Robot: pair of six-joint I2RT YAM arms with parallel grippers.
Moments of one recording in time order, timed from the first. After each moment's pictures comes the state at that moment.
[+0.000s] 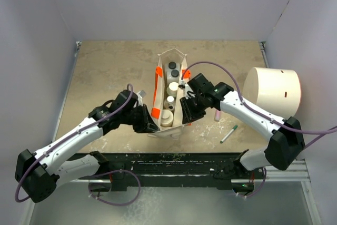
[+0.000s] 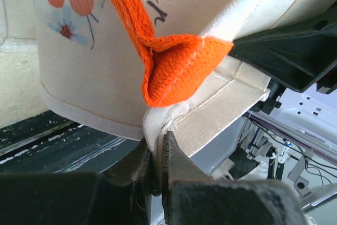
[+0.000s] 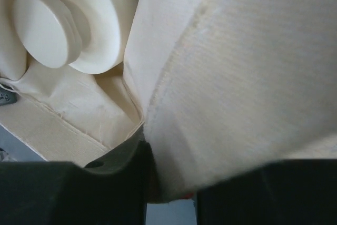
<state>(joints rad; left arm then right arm) -0.69 1.04 0.79 -0.63 0.39 -1.00 0.69 1.42 1.14 -0.88 -0.27 0.34</state>
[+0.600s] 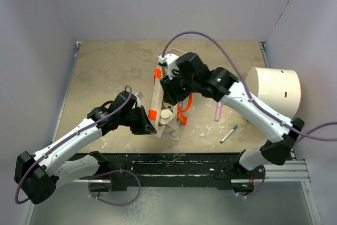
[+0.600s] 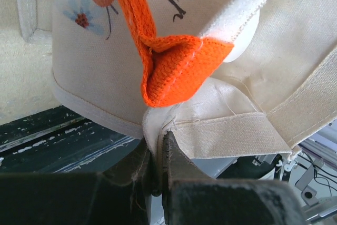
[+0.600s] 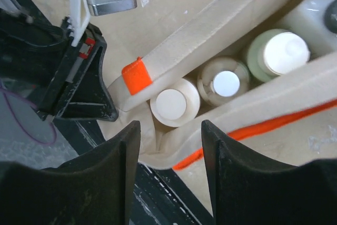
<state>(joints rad) -0.68 1.01 0.77 -0.66 0.35 -1.00 0.86 1.46 1.67 -0.94 -0.09 0.14</state>
